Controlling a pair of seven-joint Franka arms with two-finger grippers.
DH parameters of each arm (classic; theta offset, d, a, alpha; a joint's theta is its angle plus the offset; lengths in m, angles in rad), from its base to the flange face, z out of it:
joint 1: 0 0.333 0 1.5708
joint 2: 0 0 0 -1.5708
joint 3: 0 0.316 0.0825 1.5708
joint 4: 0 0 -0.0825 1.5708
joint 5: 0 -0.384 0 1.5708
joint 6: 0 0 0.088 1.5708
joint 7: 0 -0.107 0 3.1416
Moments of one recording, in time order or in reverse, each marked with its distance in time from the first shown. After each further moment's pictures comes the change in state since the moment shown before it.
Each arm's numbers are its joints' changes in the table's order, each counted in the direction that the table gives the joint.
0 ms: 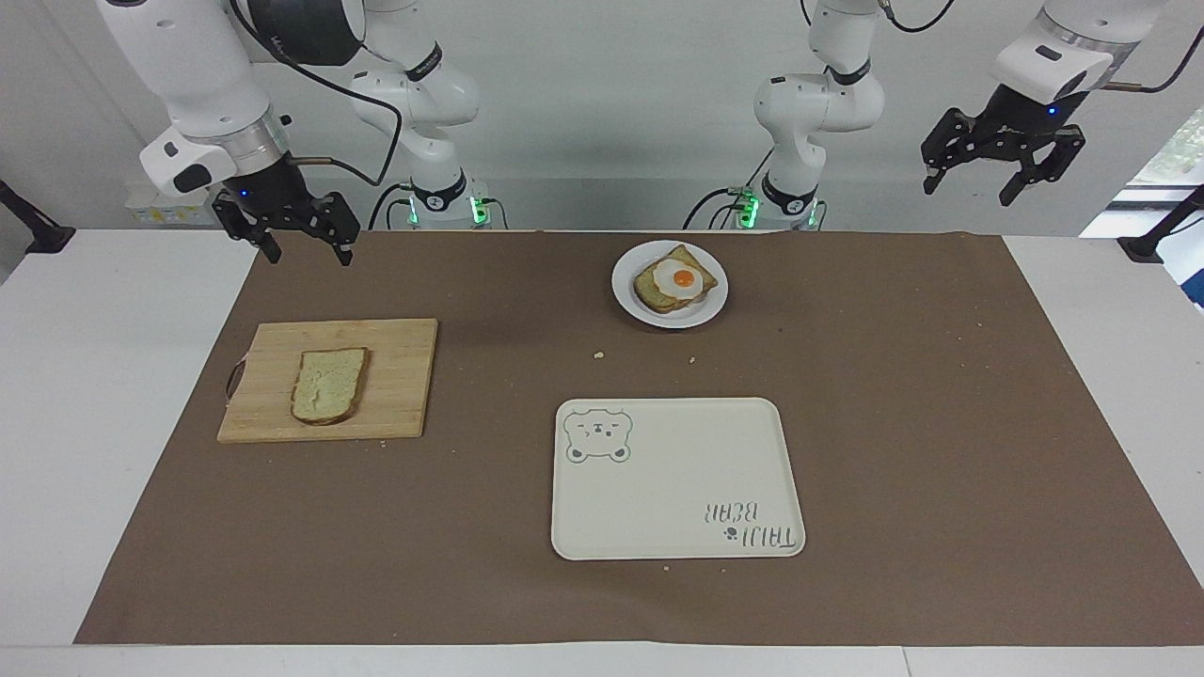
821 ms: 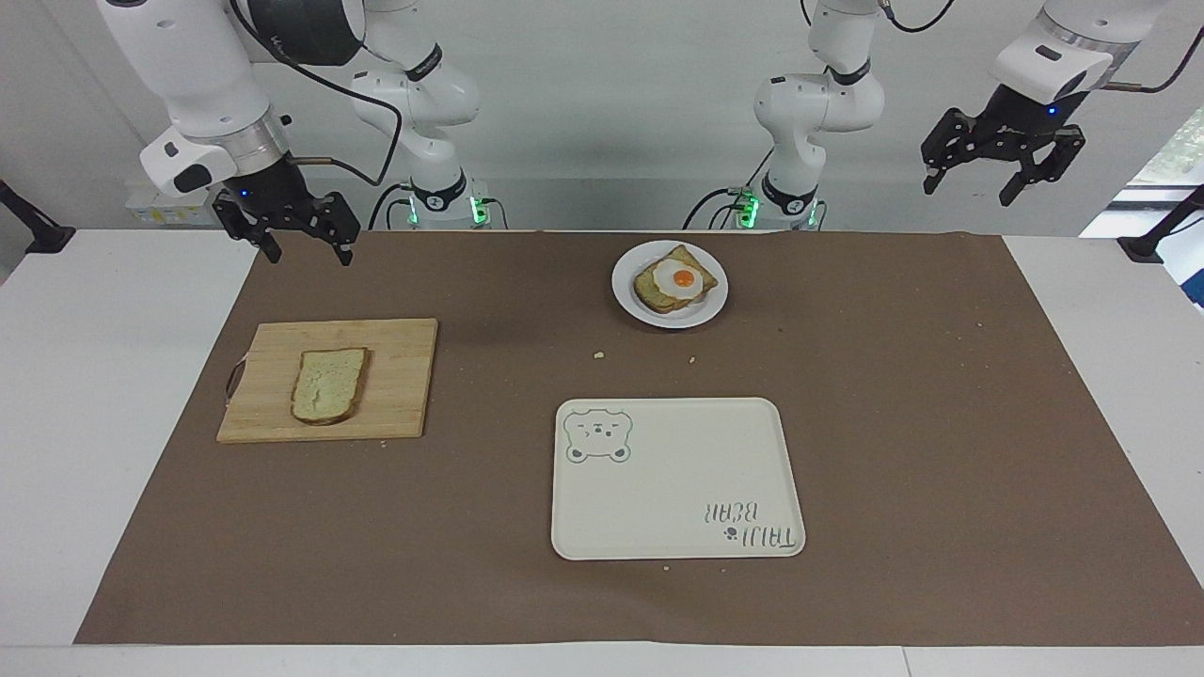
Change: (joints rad) left arm 0.000 0.000 0.000 0.000 0.000 0.000 0.000; right arm 0.000 0.000 0.002 0.000 0.000 0.001 0.000
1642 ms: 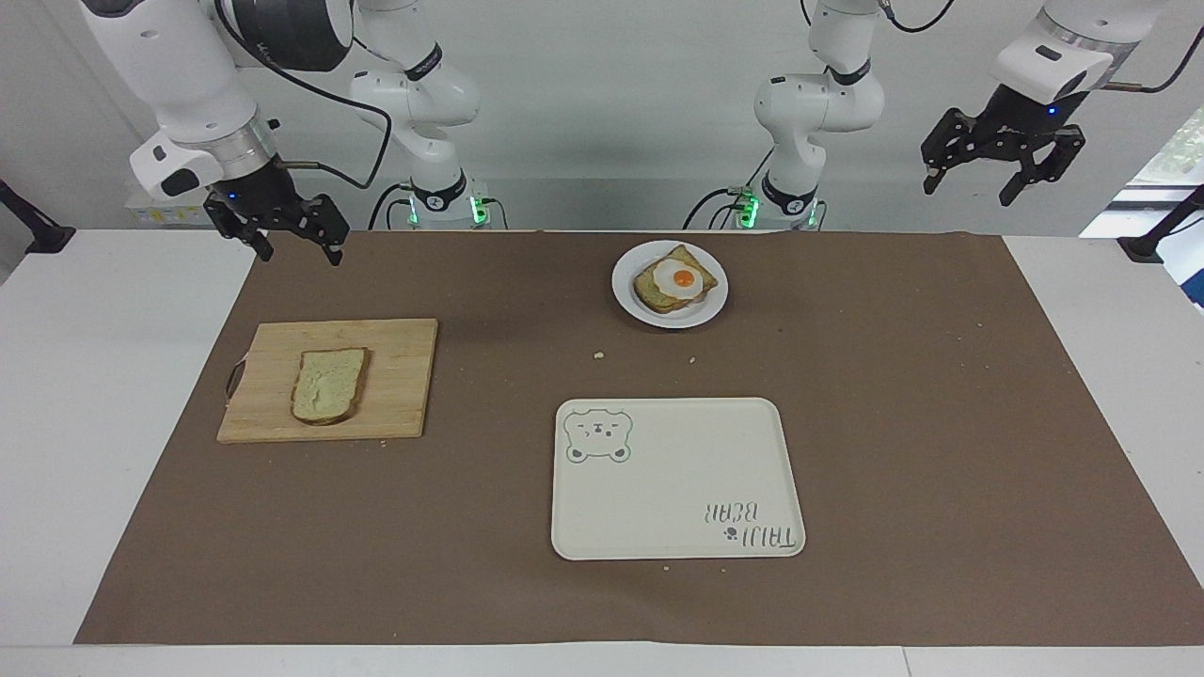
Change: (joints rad) left arm 0.000 0.000 0.000 0.000 0.000 0.000 0.000; right arm -0.054 0.024 -0.010 -0.069 0.001 -0.025 0.010
